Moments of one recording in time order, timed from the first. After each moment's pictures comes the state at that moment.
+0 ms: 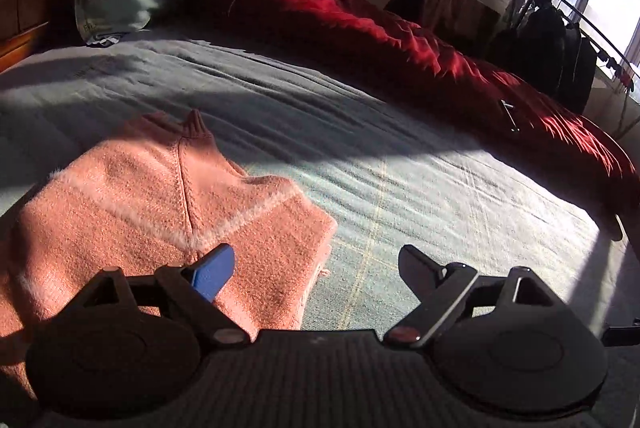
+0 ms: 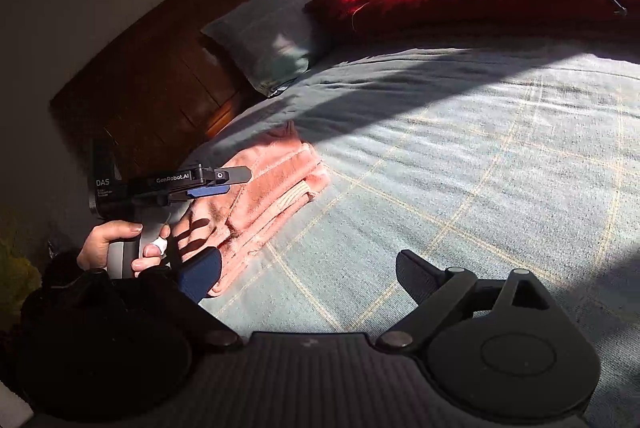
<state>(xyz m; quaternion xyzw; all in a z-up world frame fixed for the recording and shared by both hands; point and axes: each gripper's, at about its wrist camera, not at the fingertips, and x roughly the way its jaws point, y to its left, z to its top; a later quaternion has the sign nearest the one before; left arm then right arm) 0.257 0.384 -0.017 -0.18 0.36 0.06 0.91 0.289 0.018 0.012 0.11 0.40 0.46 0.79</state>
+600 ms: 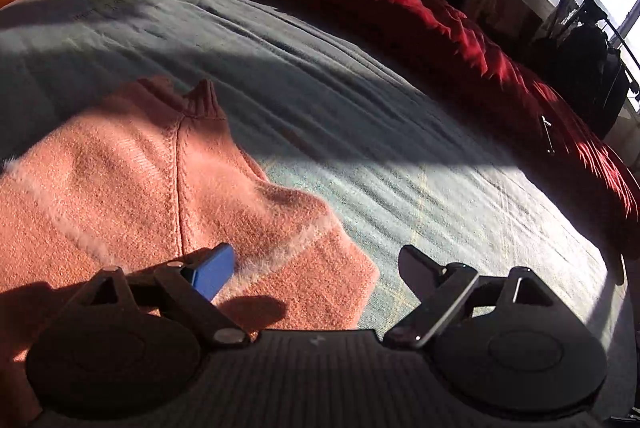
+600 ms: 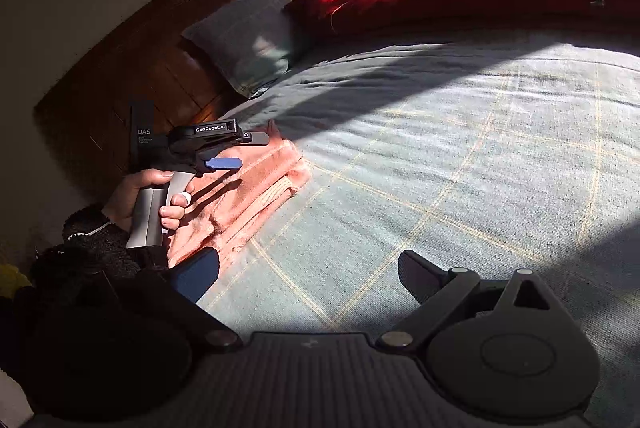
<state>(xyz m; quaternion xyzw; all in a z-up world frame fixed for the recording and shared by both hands) 0.319 0.425 -0.049 -0.26 0.39 0.07 0.88 0.283 0.009 0.005 0.11 0.41 0.42 0.80</state>
